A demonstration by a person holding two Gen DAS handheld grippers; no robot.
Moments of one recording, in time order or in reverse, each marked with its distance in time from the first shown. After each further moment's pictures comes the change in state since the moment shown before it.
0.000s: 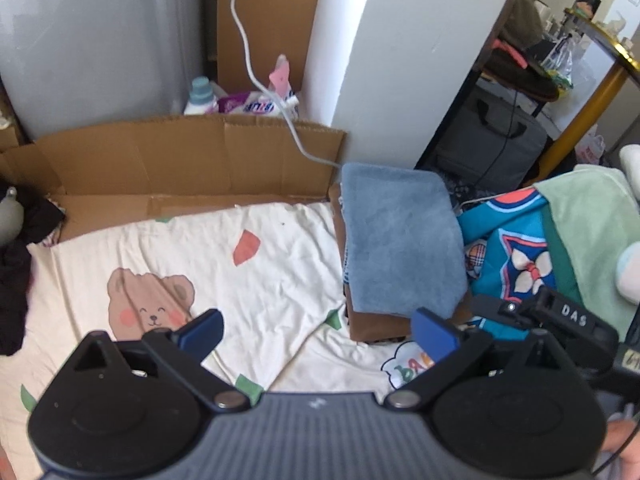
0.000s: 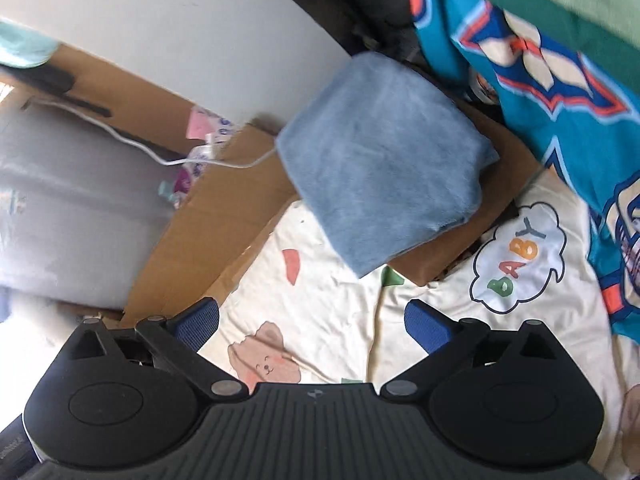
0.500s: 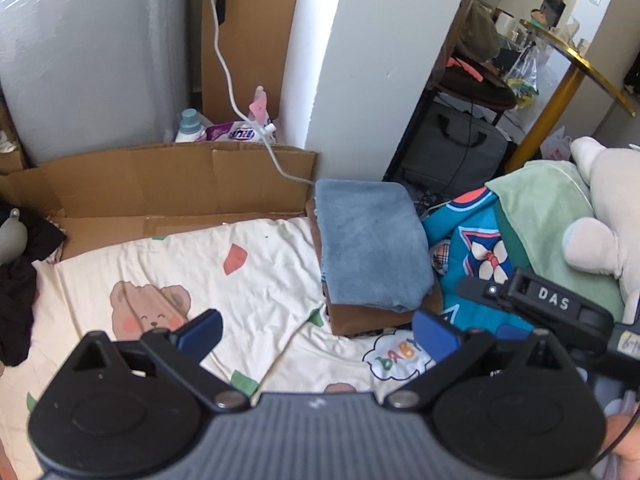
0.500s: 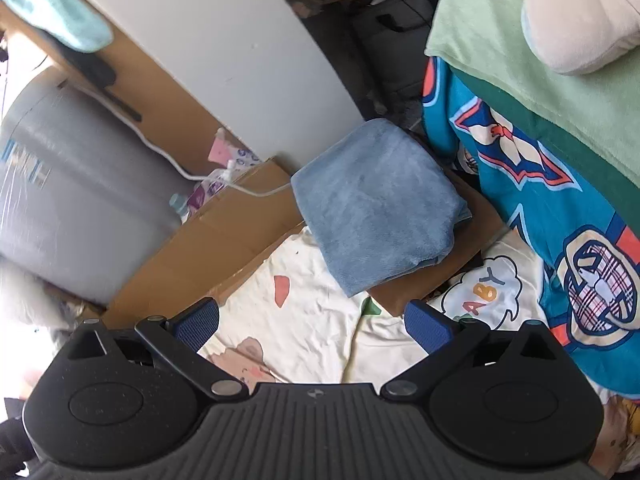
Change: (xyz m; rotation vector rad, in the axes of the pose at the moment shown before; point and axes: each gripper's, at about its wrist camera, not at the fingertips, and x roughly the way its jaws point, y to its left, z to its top) left arm -0.067 -0.005 -0.038 0.054 -0.085 -0.046; right arm -0.079 0.043 -0.044 -0.204 -0.177 -0.080
